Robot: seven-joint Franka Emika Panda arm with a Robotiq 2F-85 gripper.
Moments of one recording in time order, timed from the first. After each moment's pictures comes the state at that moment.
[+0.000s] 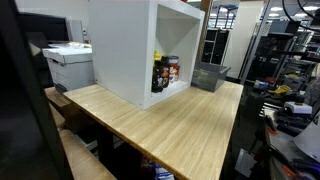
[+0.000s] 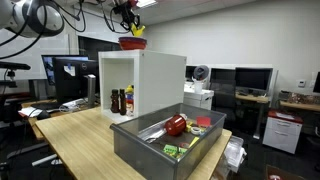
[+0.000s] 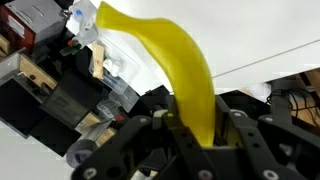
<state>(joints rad) 0.18 0.73 0.02 -0.36 -0.16 1.72 -0.60</state>
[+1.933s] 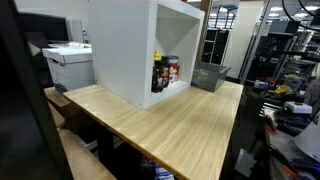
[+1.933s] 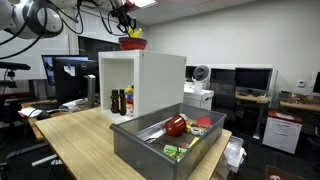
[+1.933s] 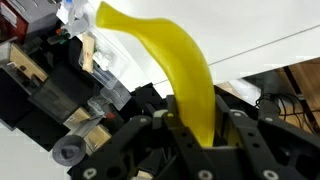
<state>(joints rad) 0.24 0.74 -0.01 -0.37 -0.18 1.73 -0.62</state>
